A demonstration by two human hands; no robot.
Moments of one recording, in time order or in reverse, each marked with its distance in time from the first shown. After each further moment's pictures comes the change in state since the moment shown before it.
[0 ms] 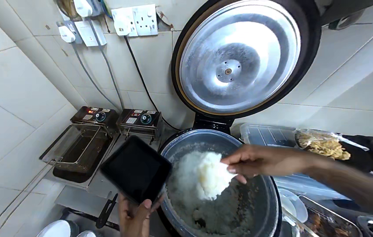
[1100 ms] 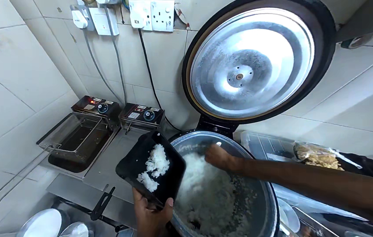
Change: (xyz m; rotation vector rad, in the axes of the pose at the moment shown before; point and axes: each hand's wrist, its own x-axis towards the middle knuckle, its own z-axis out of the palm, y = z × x) left_hand -0.008 -0.037 0.012 0.472 0.029 0.320; right_hand 0.131 0.123 0.033 -1.269 -0.244 0.504
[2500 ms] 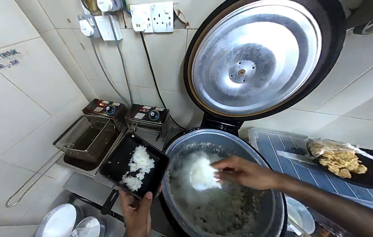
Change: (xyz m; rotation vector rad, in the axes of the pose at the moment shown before) left_hand 0.011 -0.005 -0.035 -0.291 0.125 -0.108; right_hand -0.118 -0.010 -0.021 1.298 0.430 -0.458
